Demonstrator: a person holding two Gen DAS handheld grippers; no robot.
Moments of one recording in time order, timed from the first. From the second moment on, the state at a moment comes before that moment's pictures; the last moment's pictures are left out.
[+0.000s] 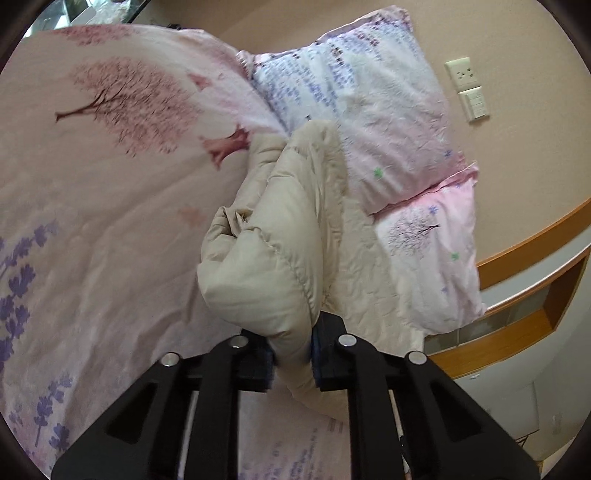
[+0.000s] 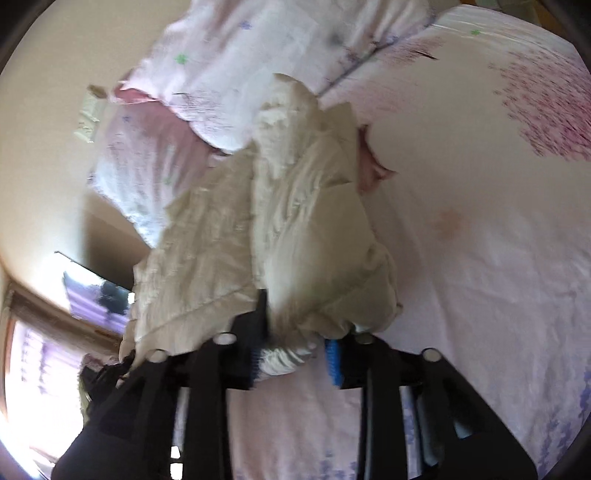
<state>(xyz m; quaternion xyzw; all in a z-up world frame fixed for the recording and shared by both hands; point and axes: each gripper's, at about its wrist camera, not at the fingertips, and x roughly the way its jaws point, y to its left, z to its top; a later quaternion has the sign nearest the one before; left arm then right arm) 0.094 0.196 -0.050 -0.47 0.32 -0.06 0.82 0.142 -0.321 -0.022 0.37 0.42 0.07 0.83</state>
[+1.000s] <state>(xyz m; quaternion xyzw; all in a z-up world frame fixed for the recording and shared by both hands) 0.100 0.203 -0.059 -0.47 0.33 -0.01 0.82 0.229 -0.123 0.042 -0.02 0.39 0.08 0.92</state>
